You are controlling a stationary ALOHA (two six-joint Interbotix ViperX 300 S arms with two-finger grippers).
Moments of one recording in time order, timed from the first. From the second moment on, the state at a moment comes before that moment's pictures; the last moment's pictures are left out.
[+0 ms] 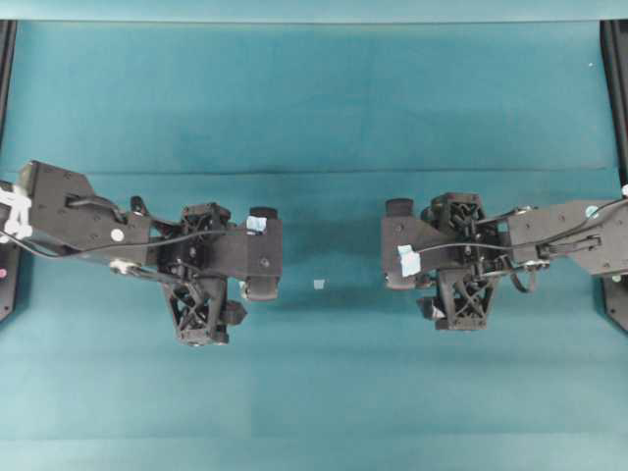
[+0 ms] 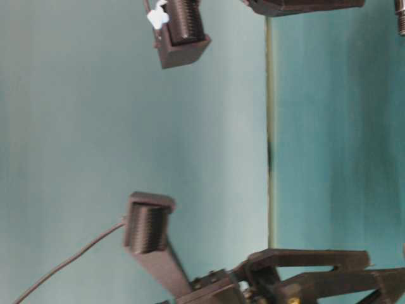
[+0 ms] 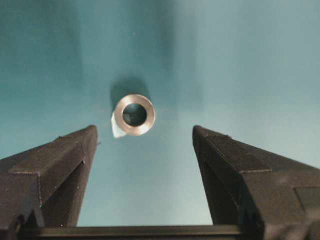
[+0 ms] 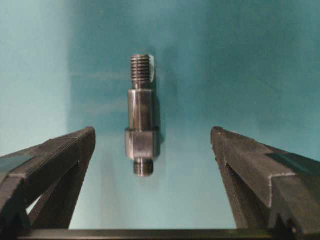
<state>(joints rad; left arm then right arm) -0.04 0.05 0.64 0.01 0.41 -0.07 0.02 -0.03 0.80 -0.11 0.43 0.12</state>
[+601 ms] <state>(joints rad) -0.04 0.11 0.62 0.01 0.40 -0.13 0.00 0.01 0.82 -0.11 0.40 0.12</state>
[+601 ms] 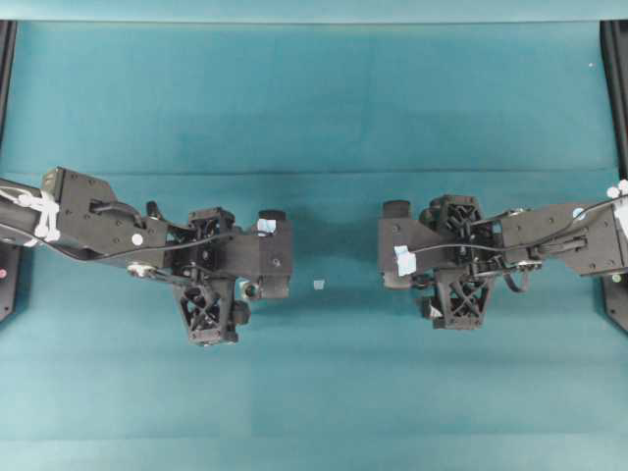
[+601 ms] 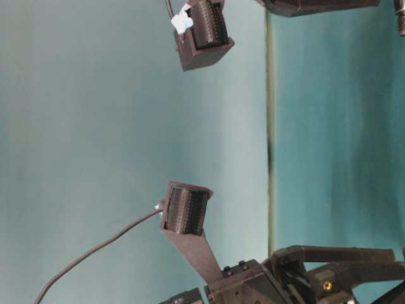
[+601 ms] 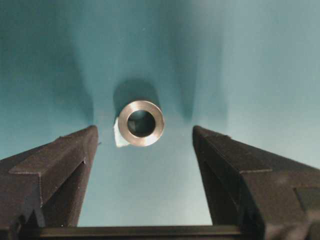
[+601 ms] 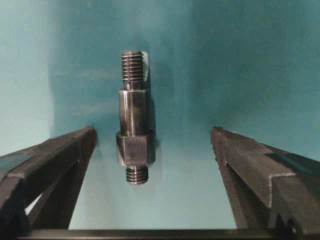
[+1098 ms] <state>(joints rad) -0.04 0.13 0.62 0.01 0.38 -0.13 0.00 0.01 0.82 -0.10 0.40 0.12</state>
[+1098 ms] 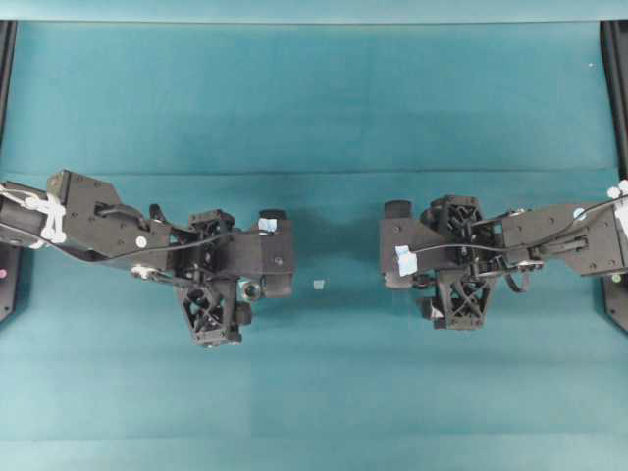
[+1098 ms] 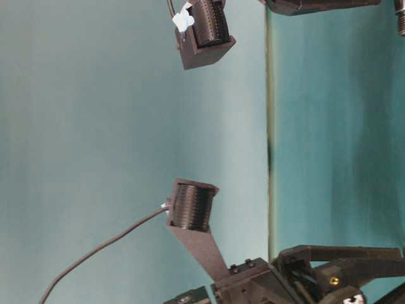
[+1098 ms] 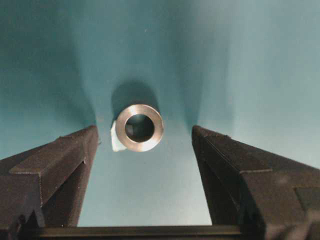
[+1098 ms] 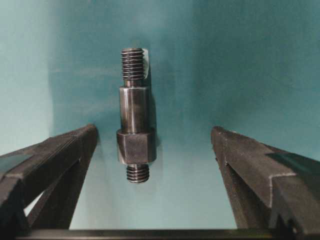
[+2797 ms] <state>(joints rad) -0.04 0.15 0.62 0.02 0.33 -0.04 0.01 0.01 0.83 -0.08 0.40 0.12</state>
